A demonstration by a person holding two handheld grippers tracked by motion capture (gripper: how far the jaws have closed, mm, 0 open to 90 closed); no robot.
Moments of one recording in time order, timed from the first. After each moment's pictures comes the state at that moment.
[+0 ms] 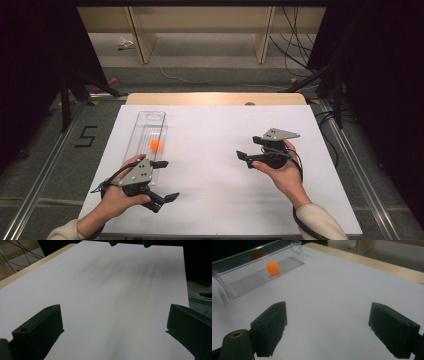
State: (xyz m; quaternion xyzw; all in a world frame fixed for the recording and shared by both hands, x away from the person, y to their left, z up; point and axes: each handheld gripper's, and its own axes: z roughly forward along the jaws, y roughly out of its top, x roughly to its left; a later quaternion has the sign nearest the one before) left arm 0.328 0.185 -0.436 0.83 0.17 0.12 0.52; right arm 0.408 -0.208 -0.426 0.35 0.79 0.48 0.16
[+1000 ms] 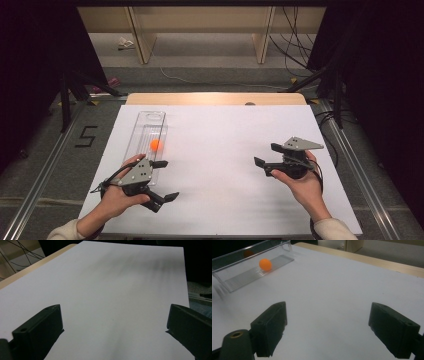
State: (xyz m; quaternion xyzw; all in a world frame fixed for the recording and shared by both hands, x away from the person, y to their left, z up) left arm 0.328 0.185 -0.435 0.83 0.17 0.12 0.52; right arm 0.379 -0.252 -0.425 0.38 0.77 0.48 0.17
